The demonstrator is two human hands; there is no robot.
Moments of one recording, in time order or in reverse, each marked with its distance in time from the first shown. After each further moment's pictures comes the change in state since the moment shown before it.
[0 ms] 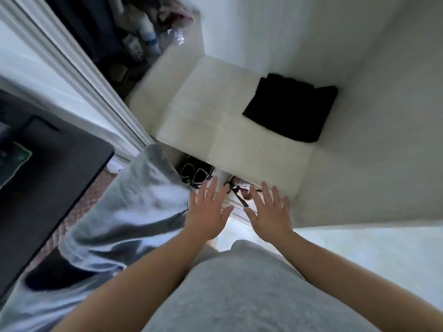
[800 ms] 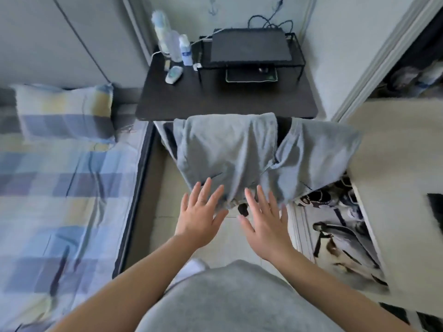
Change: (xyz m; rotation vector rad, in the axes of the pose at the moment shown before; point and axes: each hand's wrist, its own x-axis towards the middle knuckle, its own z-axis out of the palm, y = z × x) left_hand -0.377 0.036 0.081 -0.335 0.422 -0.988; right_hand -0.215 -0.116 0.039 -0.185 -0.110 -1.097
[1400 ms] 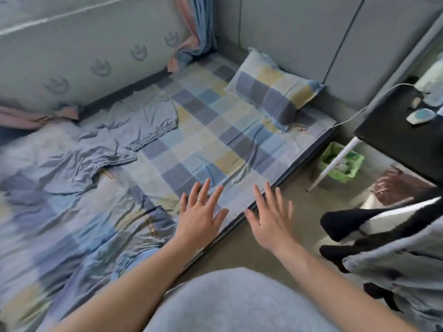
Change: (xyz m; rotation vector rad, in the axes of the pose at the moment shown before) left_hand -0.326 -0.325 -0.007 -0.157 0.292 -0.831; right_hand -0.027 -0.389 0.201 -0.285 -0.281 -0.719
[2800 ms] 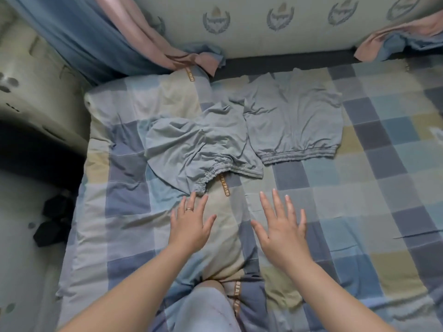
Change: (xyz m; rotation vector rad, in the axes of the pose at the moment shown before) left_hand 0.109 -0.634 0.033 -0.259 -0.098 -0.838; right_hand 0.374 -0.510 0.264 -0.272 -0.382 -0.490
